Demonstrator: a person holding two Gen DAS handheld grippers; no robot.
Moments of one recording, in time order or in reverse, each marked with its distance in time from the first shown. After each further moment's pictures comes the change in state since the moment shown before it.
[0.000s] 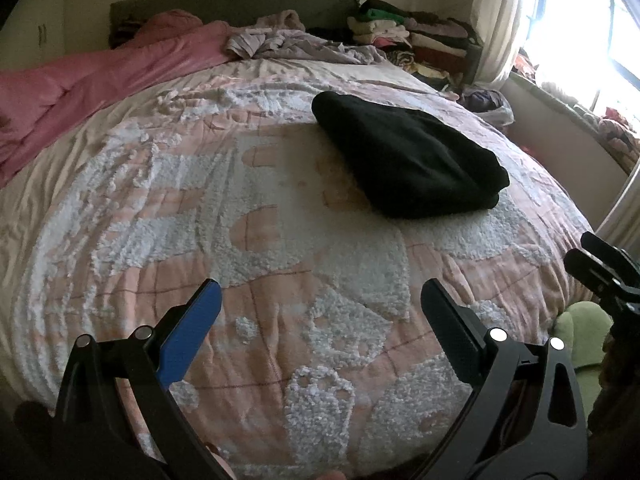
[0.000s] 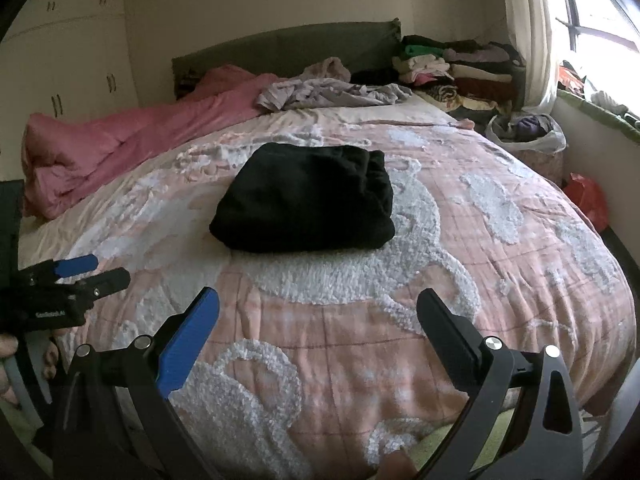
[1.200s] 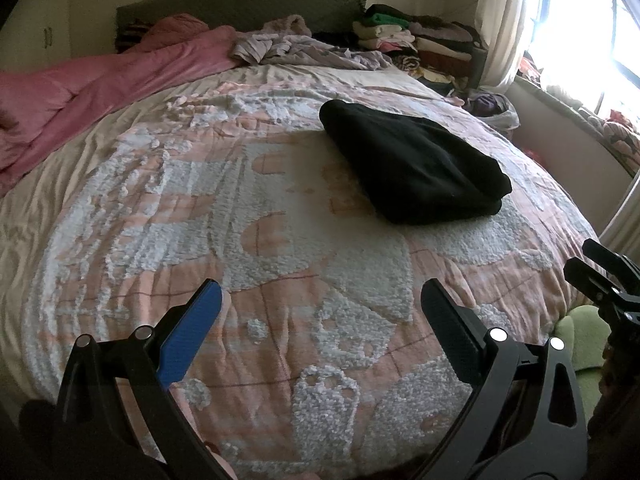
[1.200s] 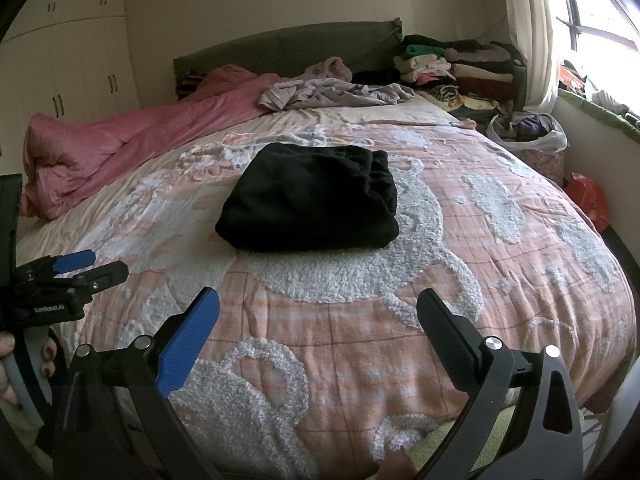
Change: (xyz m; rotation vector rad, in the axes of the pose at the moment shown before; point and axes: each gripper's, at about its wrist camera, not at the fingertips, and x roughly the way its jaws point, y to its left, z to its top) left arm -0.007 0.004 0.004 -0.006 -0.014 0.017; right arm -0.003 0.002 0.000 -0.002 0.003 0.006
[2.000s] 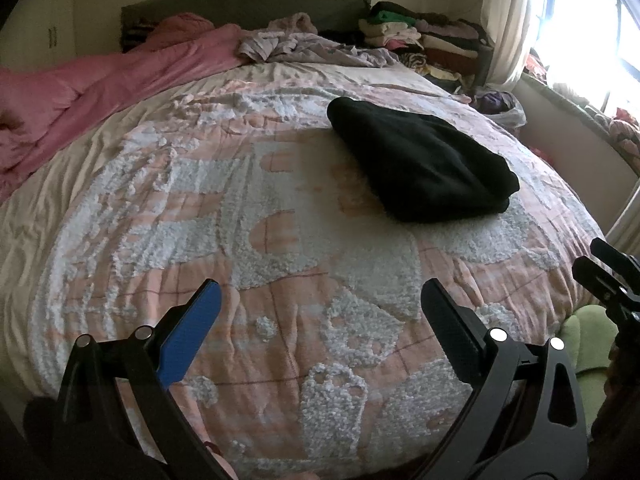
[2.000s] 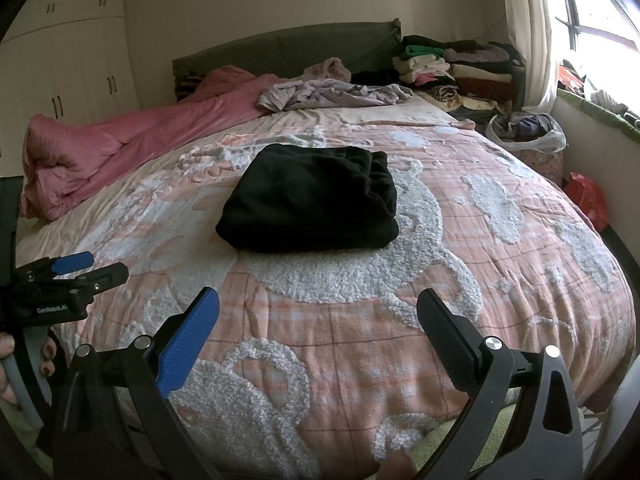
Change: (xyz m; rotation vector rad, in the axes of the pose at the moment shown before) left arm -0.002 0.002 0.002 -0.006 0.008 0.028; right arm -0.002 0.000 0.001 0.002 0.000 -0.003
